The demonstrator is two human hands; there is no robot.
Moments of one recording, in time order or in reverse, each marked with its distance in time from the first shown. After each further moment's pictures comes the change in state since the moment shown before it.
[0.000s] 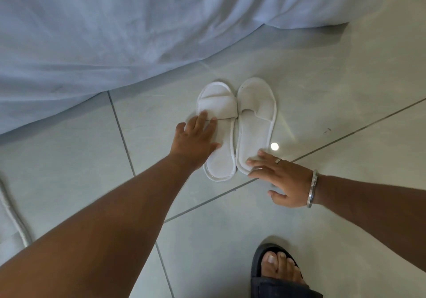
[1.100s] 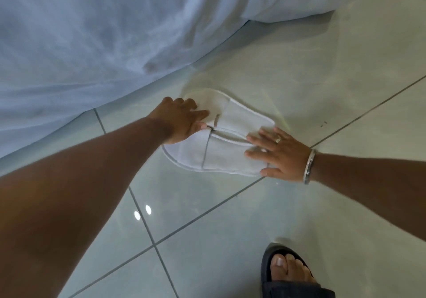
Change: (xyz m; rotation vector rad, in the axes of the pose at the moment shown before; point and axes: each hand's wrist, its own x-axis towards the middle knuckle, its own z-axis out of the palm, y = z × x) left_hand 0.057 -0.055 -0.062 0.317 -0.073 0.364; right_hand 0.026 0.041 -0.006 -0.317 0.094 0.128
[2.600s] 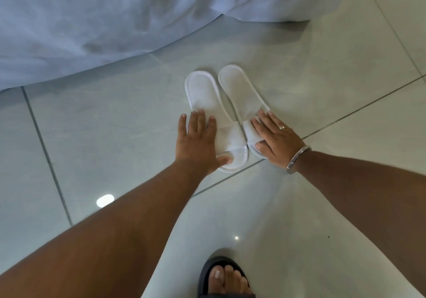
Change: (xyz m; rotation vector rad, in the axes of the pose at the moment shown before) left_hand 0.065 0.178 0.001 -0.369 0.087 -0.382; right_hand -0.042 0.106 0.014 0.110 -0.060 0.335
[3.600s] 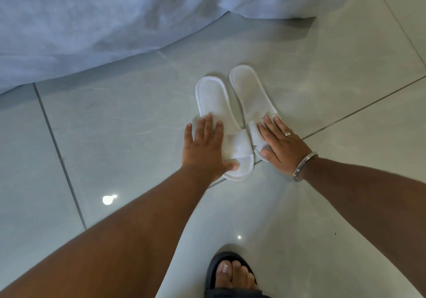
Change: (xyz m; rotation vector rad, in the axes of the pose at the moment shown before) left_hand -0.020 0.003 0.007 -0.061 -0.070 0.005; right_hand -0.020 -0.018 0.009 0.026 0.036 0.001
